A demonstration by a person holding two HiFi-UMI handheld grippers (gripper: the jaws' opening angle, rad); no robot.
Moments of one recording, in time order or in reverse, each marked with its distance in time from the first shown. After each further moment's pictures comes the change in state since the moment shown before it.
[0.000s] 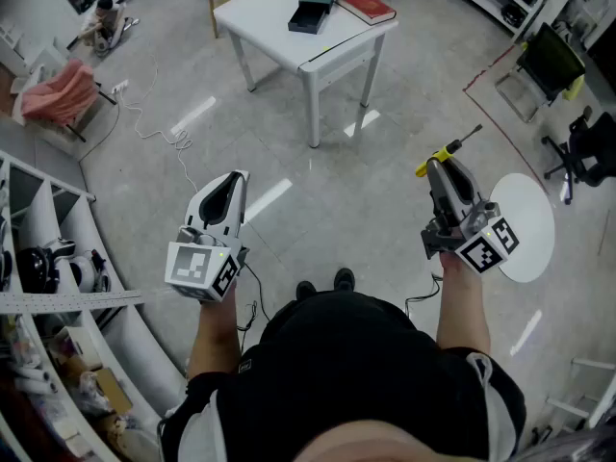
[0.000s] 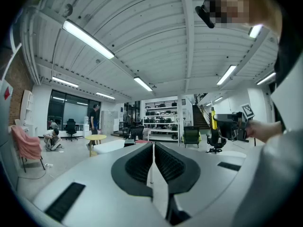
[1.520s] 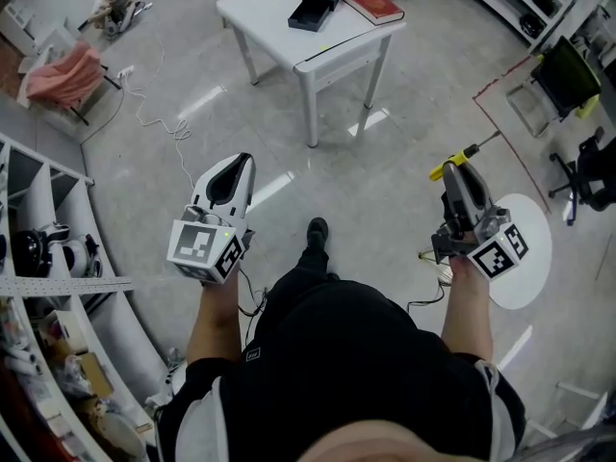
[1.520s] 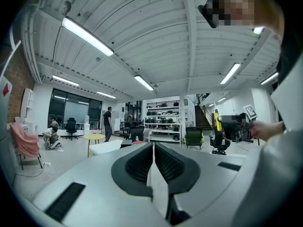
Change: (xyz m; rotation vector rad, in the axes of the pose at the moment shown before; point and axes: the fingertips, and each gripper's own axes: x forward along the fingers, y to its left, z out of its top) left arm 0.097 -0.037 0.001 -0.012 -0.009 0.025; right arm -0.015 -0.103 0.026 0.073 0.017 0.023
